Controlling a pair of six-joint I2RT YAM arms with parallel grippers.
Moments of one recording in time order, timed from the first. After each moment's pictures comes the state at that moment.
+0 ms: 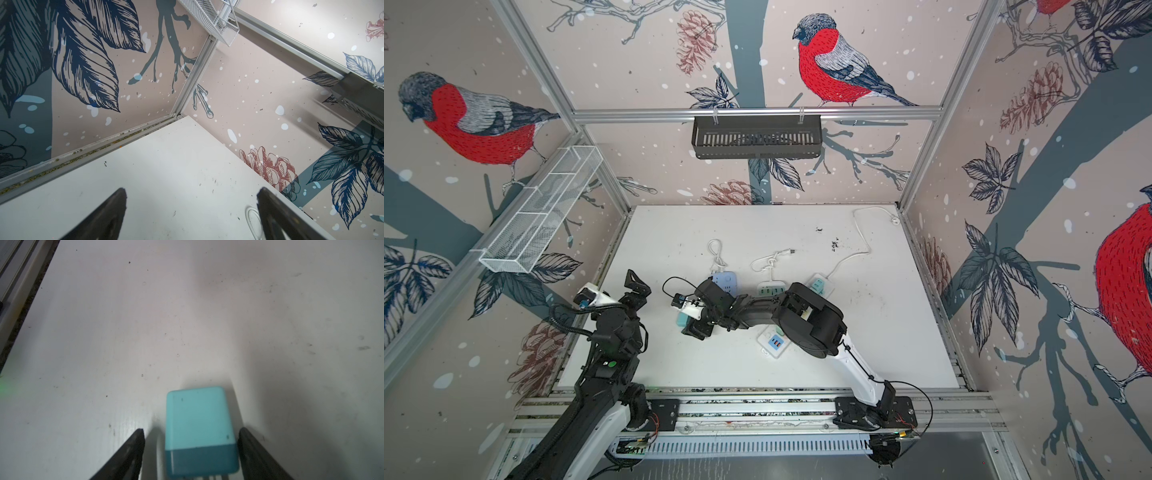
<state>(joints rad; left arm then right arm) -0.11 0.59 0.15 0.42 -0.57 -0.53 1.09 2.27 1.45 0.13 -0.35 -0.21</state>
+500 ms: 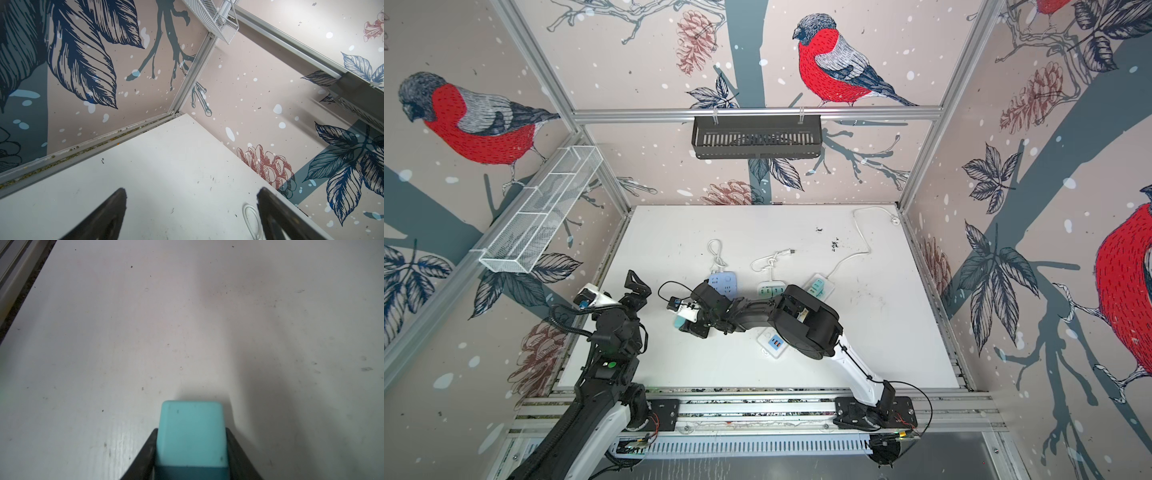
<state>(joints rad) -0.10 0.59 0.15 0.42 -0.54 -0.55 1.11 2.30 1.46 0.17 -0.31 -0.23</state>
